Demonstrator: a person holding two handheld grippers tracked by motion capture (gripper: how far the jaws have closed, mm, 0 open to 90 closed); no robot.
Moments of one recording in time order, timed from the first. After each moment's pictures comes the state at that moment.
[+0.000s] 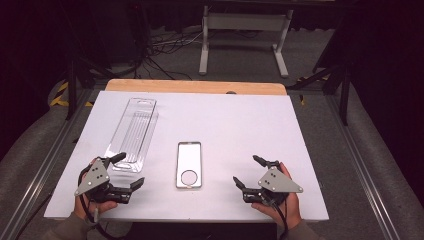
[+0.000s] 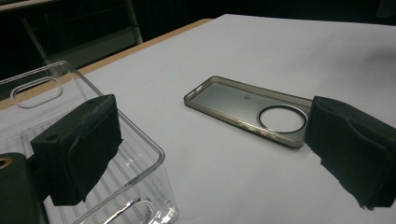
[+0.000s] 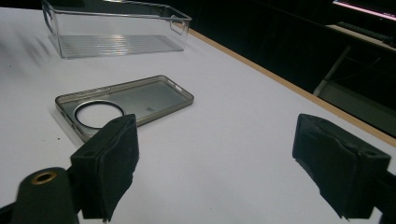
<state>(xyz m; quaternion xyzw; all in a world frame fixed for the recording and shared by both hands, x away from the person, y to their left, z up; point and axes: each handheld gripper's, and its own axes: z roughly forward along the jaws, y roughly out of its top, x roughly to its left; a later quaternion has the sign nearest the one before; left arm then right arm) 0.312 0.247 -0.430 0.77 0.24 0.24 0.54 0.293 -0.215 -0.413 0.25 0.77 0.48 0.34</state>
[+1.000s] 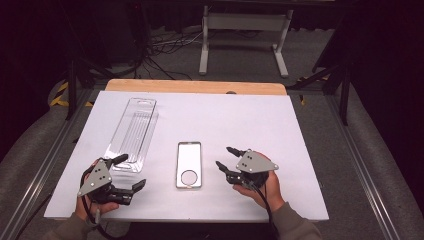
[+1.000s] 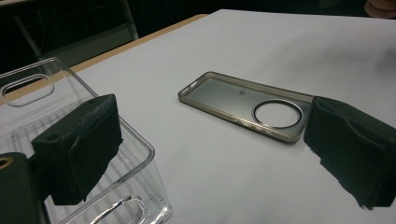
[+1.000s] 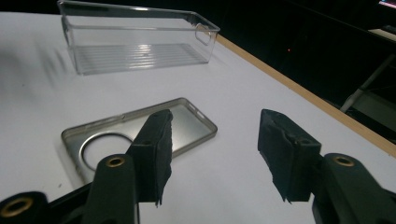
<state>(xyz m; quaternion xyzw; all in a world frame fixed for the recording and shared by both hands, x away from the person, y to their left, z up) 0.310 0.244 -0.433 0.77 0.24 0.24 0.54 0.335 -0.167 -0.397 0.21 0.80 0.48 0.30</state>
